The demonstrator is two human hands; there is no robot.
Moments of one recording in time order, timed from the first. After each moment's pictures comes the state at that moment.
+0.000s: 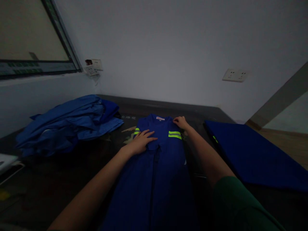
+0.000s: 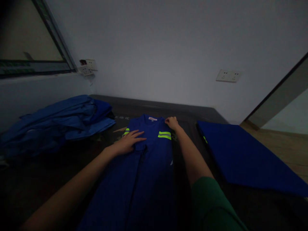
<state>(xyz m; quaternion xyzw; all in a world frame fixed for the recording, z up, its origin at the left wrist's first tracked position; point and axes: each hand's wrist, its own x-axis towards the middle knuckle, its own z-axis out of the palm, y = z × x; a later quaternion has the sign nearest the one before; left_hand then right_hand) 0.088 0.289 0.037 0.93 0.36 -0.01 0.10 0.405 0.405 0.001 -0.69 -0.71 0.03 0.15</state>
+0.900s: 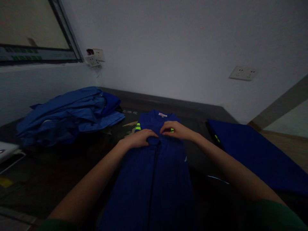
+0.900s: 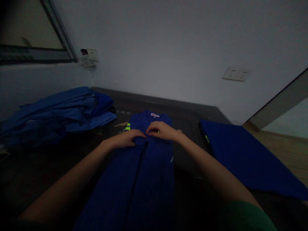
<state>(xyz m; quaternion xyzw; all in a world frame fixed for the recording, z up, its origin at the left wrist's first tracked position) 0.083 0.295 0.043 0.92 0.30 0.10 0.23 0.328 0.299 0.075 -0.31 -0.93 0.15 0.16</state>
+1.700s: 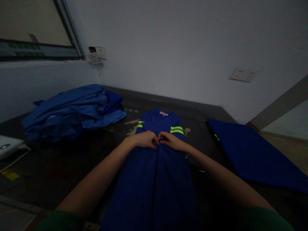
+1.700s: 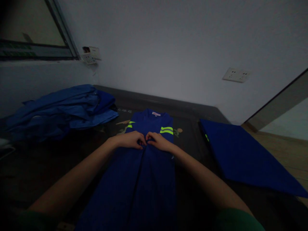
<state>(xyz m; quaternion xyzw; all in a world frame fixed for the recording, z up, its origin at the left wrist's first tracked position) 0.093 0.282 0.048 0.90 0.29 0.06 0.32 0.304 0.268 0.008 -0.37 -0.86 0.29 0.20</state>
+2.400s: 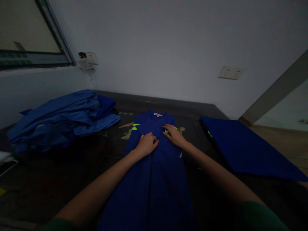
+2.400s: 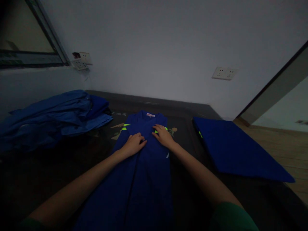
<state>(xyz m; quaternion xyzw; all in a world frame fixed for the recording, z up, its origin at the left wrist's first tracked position) 0.134 0.255 0.019 0.87 0.46 0.11 0.12 0.345 0.281 -0.012 -0.53 -0.80 0.07 0.26</state>
